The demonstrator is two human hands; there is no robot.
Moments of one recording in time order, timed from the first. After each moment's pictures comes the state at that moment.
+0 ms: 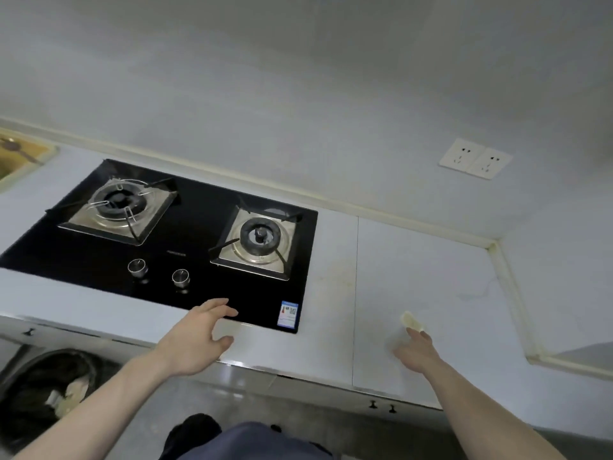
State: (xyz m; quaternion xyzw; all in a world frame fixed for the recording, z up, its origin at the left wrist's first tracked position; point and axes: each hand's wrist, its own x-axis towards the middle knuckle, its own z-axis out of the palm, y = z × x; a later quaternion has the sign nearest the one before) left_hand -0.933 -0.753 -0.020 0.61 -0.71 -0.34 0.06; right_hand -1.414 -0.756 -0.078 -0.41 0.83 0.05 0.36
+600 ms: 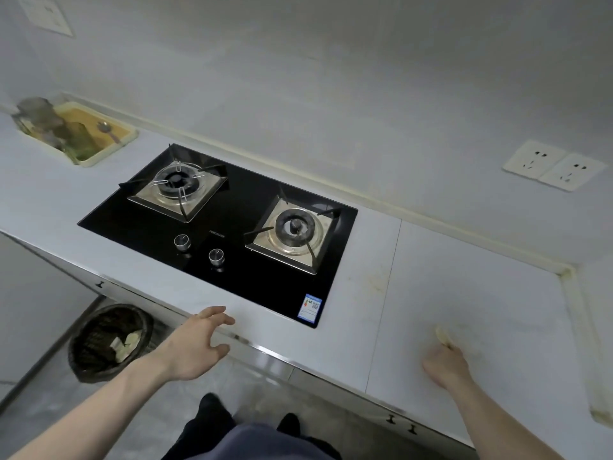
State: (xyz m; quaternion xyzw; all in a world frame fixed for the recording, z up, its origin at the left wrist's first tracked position) left_hand -0.935 -0.697 -0.025 0.70 -0.64 -0.33 0.00; right_hand -1.444 -0.788 -0.116 -0.42 0.85 0.03 0.31
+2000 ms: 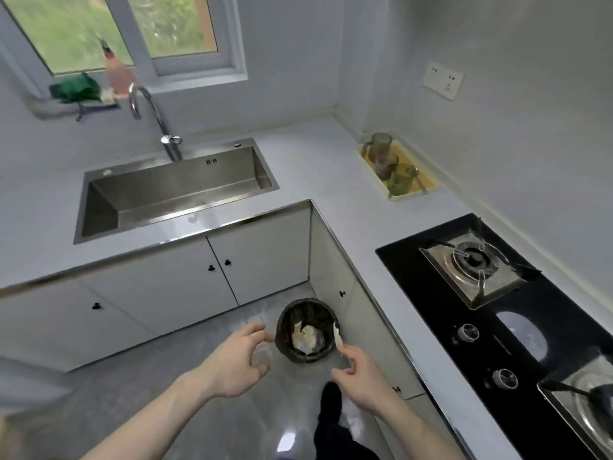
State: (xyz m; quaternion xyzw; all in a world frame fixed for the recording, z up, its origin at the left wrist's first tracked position) left_hand -0.566 -0.450 -0.009 0.87 -0.36 -0.31 0.14; right_hand -0.746 -0.680 -0.089 -0.78 0.33 0.12 0.52
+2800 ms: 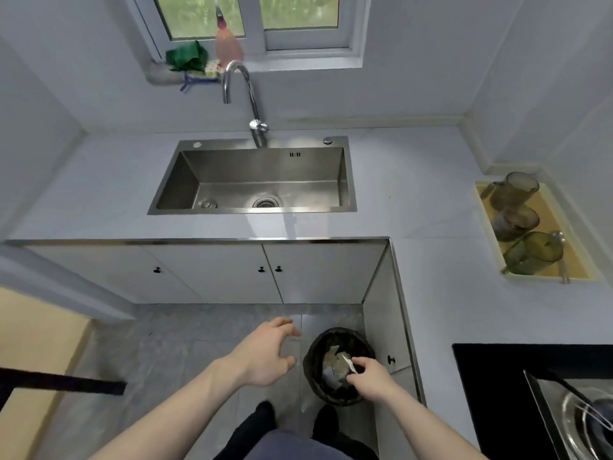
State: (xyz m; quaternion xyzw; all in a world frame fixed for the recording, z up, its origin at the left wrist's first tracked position) left_hand -0.434 -0.538 -0.024 0.91 -0.19 -0.32 0.18; right_hand -0.513 -0.791 -0.149 -0.80 0.24 0.36 0.42
